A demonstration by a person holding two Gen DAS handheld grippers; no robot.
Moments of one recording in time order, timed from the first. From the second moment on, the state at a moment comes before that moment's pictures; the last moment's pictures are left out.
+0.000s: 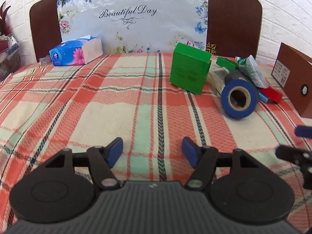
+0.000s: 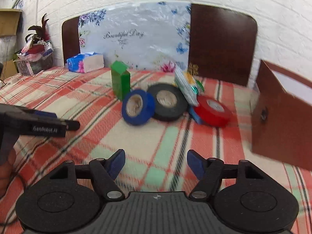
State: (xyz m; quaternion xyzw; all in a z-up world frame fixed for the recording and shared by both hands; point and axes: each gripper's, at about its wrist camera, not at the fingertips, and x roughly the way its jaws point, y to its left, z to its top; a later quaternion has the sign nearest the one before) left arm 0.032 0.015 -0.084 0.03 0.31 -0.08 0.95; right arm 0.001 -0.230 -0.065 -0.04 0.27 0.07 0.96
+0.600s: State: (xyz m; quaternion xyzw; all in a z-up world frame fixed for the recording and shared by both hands) left arm 0.028 0.014 -0.087 0.02 0.31 -0.09 0.95; right arm 0.013 -0.284 -0.052 0.12 0.36 0.04 0.93
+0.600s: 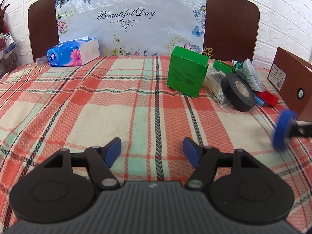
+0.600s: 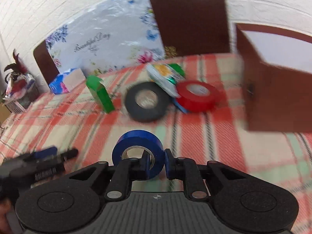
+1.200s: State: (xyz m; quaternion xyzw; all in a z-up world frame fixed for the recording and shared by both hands) left arm -0.015 -0.102 -0.026 0.02 0.34 -0.38 0.86; right arm -0.070 -0.271 -0.067 -0.01 0.31 0.04 0.95
